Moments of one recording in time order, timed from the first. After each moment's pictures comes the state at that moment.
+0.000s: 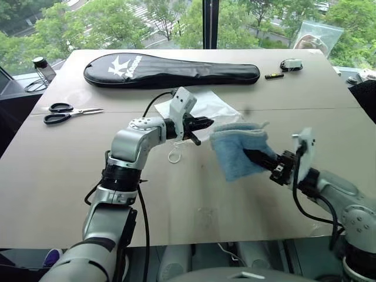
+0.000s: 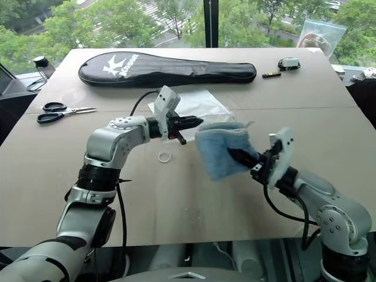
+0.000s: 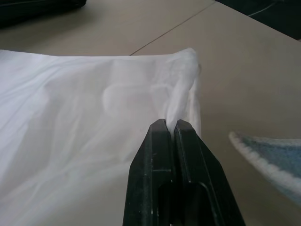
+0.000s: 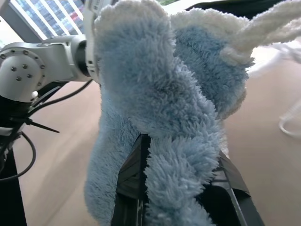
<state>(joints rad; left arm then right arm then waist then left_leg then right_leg) -0.74 0.40 -0.11 0.07 -0.34 0.77 -0.81 -0.16 -0.38 -0.15 -0.63 0.83 0.97 0.45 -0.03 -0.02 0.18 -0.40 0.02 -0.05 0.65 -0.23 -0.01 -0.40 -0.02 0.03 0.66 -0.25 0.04</state>
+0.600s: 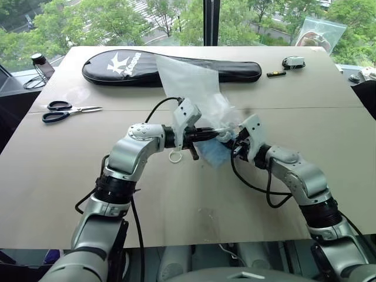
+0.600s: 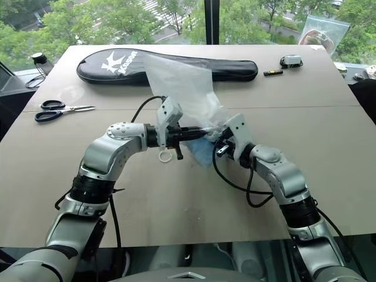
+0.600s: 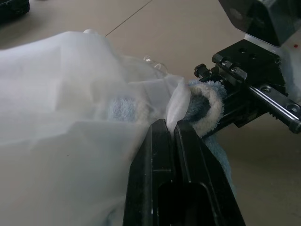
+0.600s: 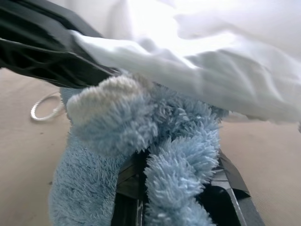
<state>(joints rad) -0.63 0.47 -0.17 -0.06 -0.34 0.68 -0.93 -0.44 -0.32 0.22 -0.17 0.37 0.66 0.49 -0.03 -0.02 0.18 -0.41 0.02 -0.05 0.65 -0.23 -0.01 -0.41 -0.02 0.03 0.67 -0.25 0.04</state>
